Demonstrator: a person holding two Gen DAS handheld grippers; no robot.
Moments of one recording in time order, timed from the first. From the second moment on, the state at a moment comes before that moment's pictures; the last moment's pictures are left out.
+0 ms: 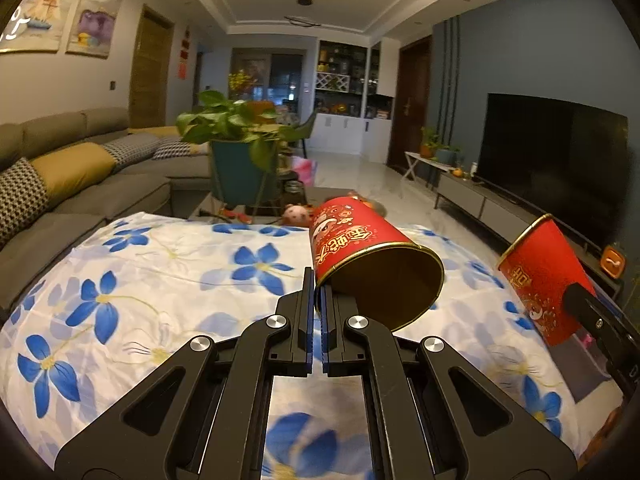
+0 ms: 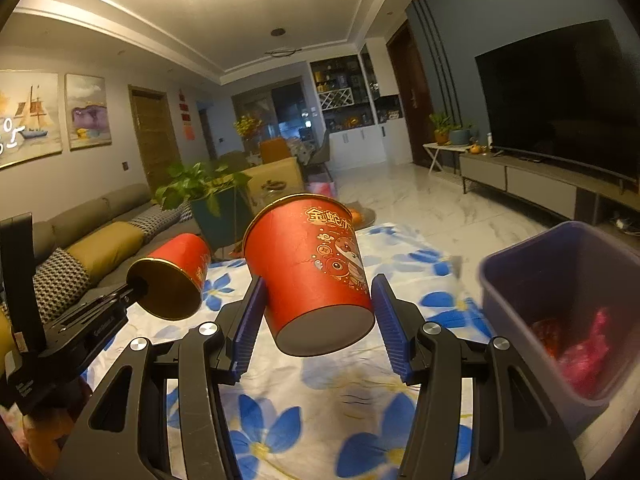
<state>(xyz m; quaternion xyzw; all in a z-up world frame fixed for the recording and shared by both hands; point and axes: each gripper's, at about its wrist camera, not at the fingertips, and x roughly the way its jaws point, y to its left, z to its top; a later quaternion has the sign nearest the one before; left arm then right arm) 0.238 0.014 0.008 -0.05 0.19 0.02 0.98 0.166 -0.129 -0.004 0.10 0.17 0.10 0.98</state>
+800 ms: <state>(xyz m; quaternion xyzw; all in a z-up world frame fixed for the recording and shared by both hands) 0.282 -0.225 -0.003 0.01 0.20 -0.22 0.95 0.133 -0.319 -0.010 0.17 0.11 -0.12 0.97</state>
